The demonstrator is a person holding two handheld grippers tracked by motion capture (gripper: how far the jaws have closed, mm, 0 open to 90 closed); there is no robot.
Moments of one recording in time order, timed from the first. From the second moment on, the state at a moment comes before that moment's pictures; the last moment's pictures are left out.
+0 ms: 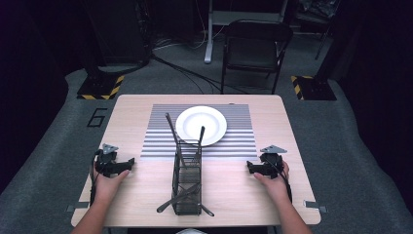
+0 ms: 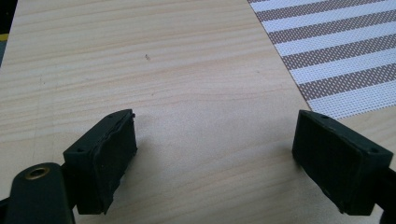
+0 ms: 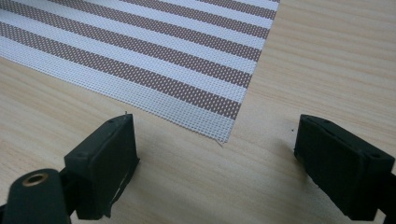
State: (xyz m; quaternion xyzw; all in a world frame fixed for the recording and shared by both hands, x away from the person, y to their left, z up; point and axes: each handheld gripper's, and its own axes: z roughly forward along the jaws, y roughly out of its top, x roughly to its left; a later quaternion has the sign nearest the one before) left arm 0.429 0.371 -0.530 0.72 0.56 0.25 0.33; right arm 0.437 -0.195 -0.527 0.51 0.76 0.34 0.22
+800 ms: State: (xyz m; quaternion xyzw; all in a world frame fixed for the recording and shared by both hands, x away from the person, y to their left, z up) left arm 0.429 0.373 -0.530 0.72 0.55 0.24 0.33; right arm 0.436 -0.194 -0.527 0.52 0.75 0.34 0.23
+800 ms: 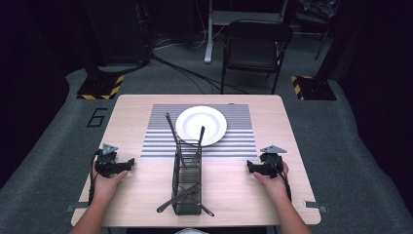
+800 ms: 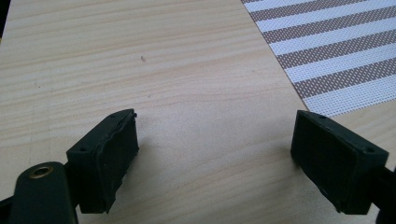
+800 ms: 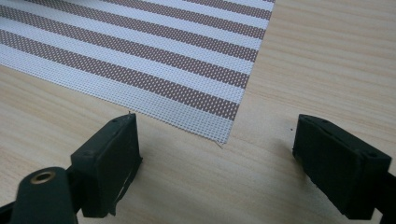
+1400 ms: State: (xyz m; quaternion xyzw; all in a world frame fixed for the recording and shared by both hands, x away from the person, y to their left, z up) left arm 0.429 0.373 -0.530 0.72 0.55 0.24 0.33; right arm 0.426 -0.174 -0.497 0.49 0.76 0.36 0.22
